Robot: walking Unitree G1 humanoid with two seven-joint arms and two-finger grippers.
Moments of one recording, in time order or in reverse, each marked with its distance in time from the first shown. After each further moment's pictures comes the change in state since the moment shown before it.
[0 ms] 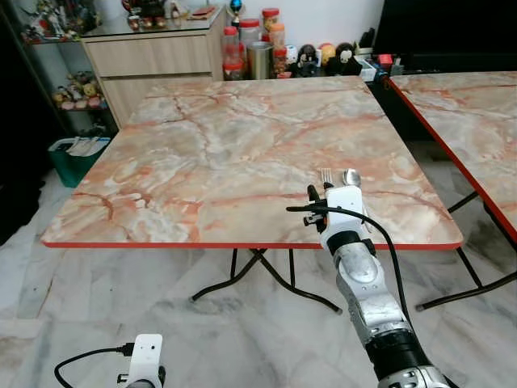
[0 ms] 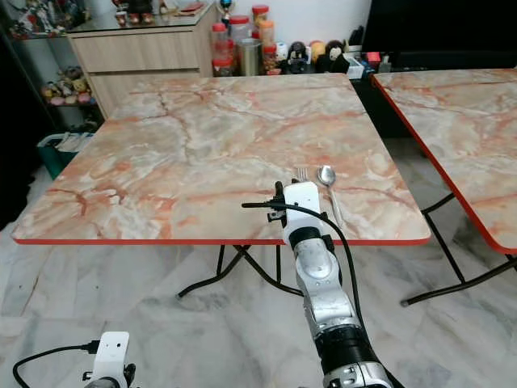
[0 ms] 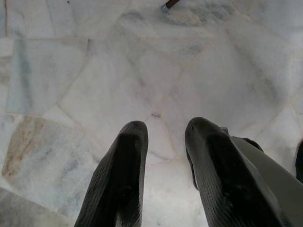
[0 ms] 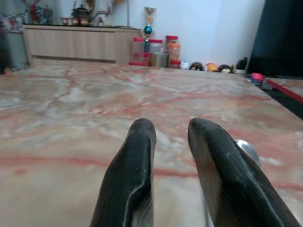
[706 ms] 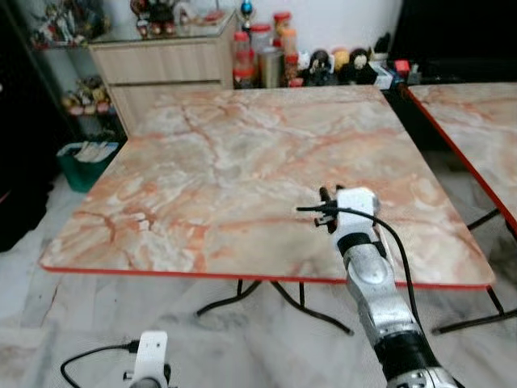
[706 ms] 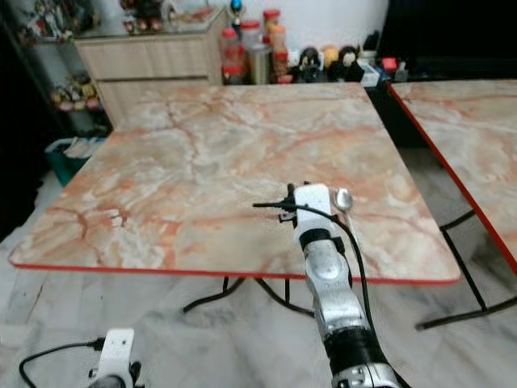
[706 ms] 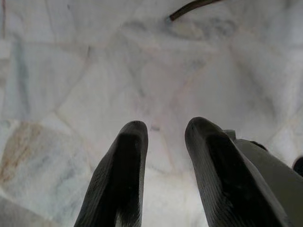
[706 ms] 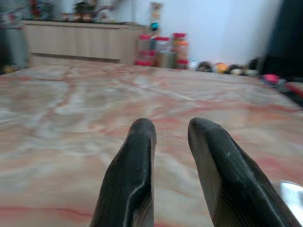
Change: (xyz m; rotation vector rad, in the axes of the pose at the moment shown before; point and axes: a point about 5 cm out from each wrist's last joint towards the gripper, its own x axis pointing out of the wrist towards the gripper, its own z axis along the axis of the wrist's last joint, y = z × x) left arm -0.001 0.002 -0.007 -0.001 0.018 0.006; right arm -0.001 0.006 -0.004 0.010 0.016 -0.003
